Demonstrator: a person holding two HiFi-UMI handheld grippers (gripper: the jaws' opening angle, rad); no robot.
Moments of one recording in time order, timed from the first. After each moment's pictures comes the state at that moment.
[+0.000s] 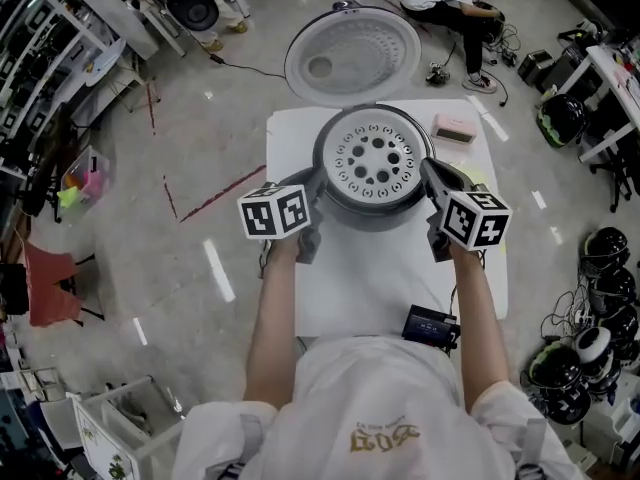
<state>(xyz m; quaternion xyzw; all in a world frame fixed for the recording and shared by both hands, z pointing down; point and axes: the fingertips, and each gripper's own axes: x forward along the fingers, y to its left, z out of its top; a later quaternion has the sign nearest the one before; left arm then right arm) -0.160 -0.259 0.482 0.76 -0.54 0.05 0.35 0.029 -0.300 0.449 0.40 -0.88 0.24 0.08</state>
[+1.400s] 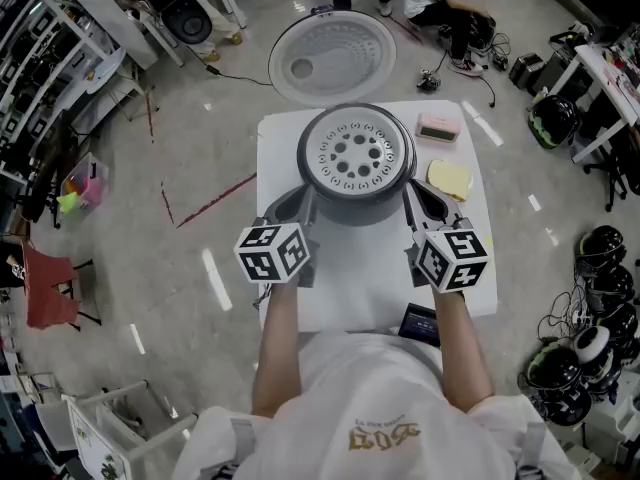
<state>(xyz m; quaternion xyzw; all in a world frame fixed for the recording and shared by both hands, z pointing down) -0.130 -0.196 0.448 0.75 -0.61 0.03 0.25 0.047 -0.226 0.413 0.41 -0.90 0.16 0.04</state>
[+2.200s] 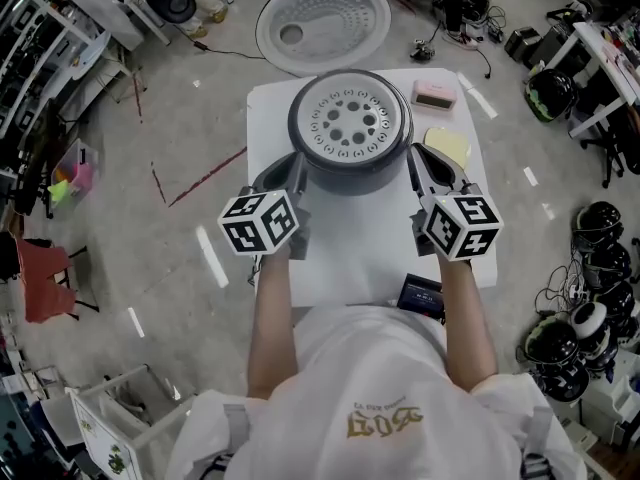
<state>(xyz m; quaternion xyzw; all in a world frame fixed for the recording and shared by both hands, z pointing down) -0.143 -0.207 0.441 0.76 -0.60 0.01 0.27 0.050 -0.242 0.406 0.42 -0.89 0.17 0.03</state>
